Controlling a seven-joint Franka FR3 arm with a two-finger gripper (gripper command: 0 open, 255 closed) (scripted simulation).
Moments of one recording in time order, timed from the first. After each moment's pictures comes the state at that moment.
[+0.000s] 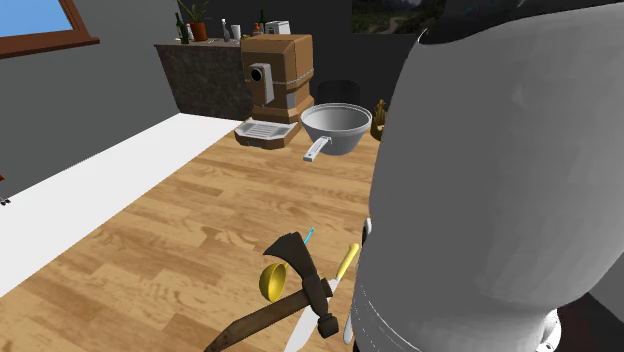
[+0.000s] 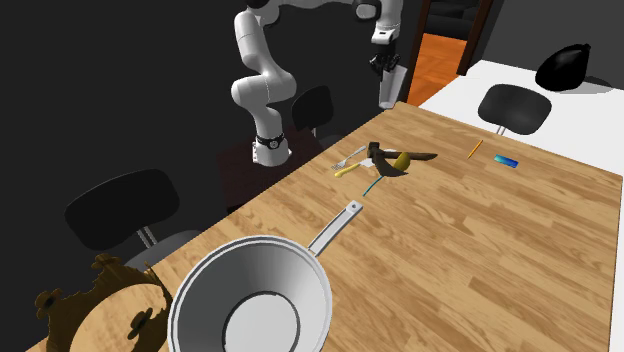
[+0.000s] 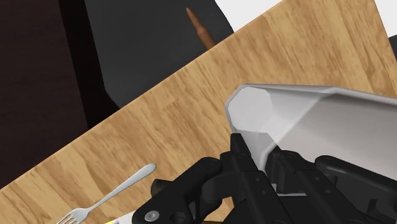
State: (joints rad) arm 0.04 -0.75 1.12 -2.16 0.78 1.79 0.96
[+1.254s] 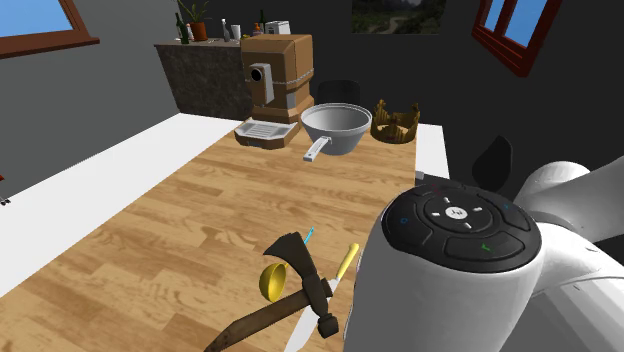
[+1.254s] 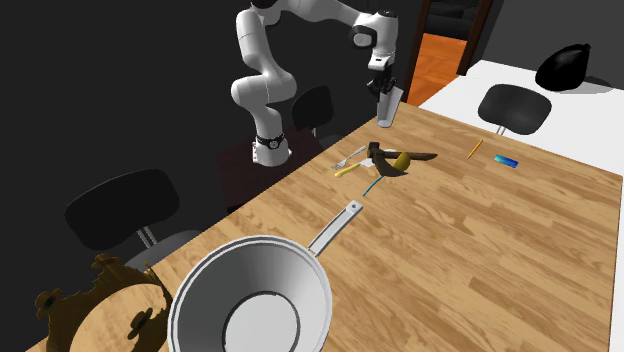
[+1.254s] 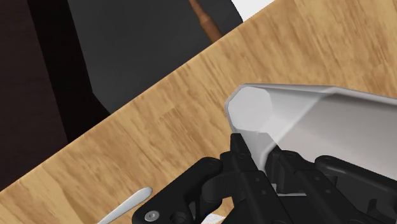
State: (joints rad) arm 0.00 -0.72 1.29 -2.31 0.87 2.02 0.93
